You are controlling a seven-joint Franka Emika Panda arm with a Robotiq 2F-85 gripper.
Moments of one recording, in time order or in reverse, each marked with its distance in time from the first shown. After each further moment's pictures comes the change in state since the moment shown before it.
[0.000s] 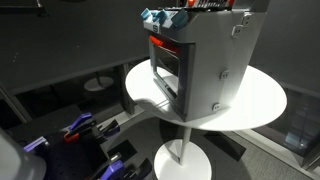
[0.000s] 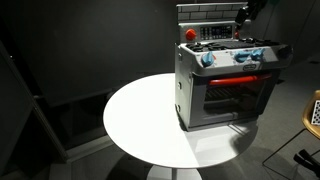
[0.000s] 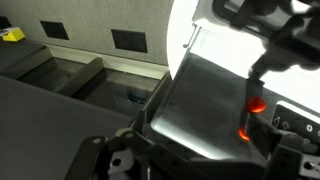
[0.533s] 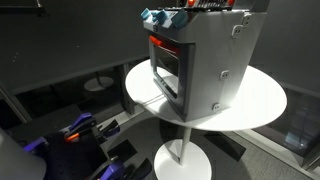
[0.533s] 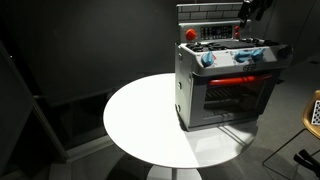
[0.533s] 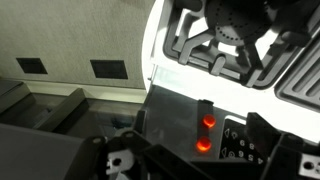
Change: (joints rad) arm 0.029 -0.063 0.010 0.000 0.177 -0.181 -0.016
